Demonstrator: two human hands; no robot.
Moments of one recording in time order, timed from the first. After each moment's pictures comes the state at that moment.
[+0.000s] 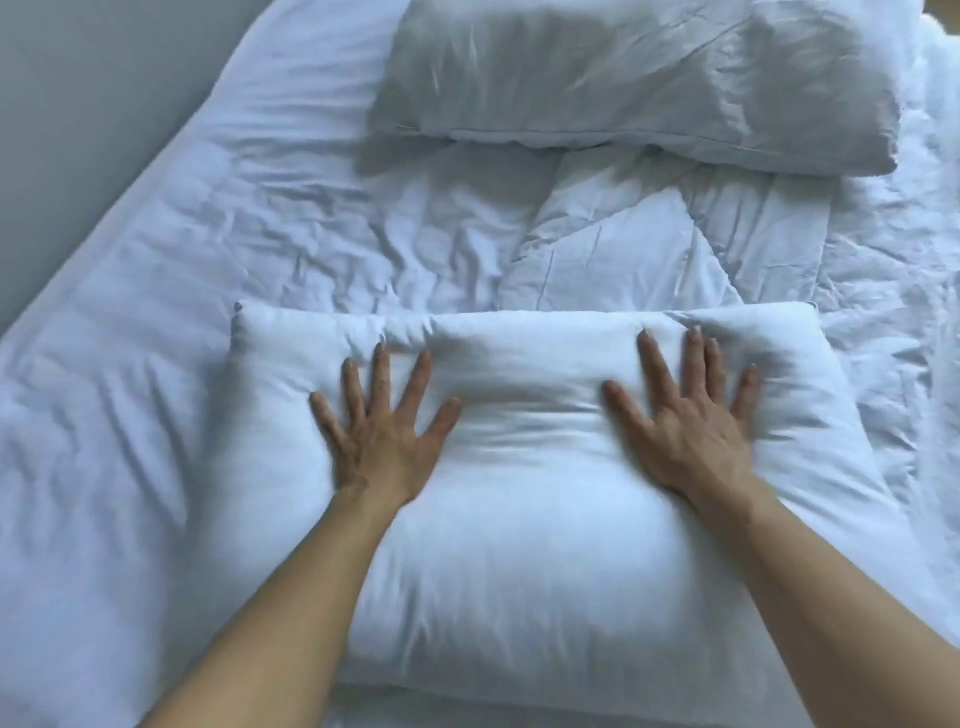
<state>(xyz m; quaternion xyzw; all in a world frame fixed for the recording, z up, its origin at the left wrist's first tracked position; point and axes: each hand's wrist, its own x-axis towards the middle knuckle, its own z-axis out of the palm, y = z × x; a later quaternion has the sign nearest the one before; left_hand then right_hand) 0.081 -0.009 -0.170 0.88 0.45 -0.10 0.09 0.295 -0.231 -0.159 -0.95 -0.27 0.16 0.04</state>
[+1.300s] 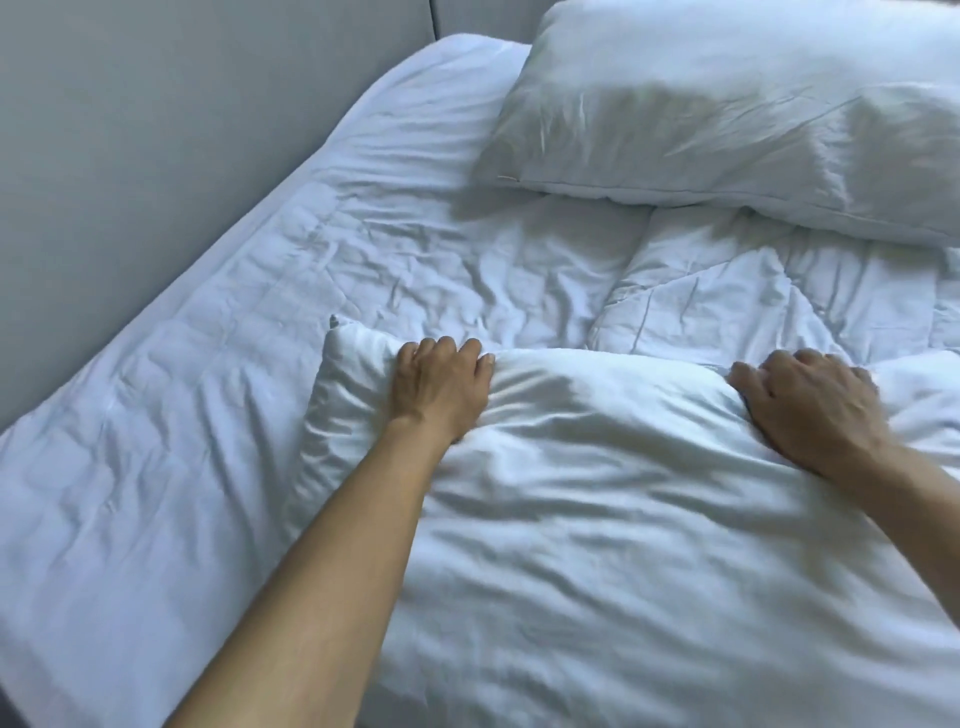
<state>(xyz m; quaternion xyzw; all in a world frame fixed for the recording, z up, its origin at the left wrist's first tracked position) 0.088 0.085 -0.120 0.94 0.34 0.00 -0.01 0.320 -0.178 -0.100 -0.96 -0.28 0.05 0.03</state>
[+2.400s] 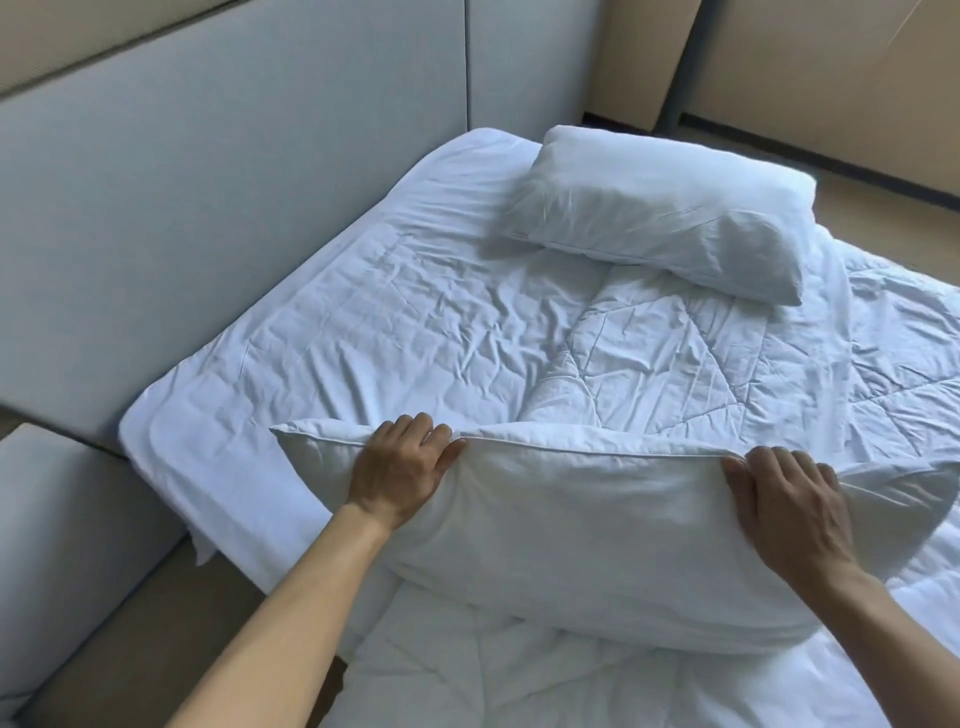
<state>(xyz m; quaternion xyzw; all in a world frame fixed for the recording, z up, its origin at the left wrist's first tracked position) -0.158 -0.037 0.013 0.94 0.20 0.28 -0.09 0.119 -0.355 0.064 -0.89 -0.41 -0.18 0.07</state>
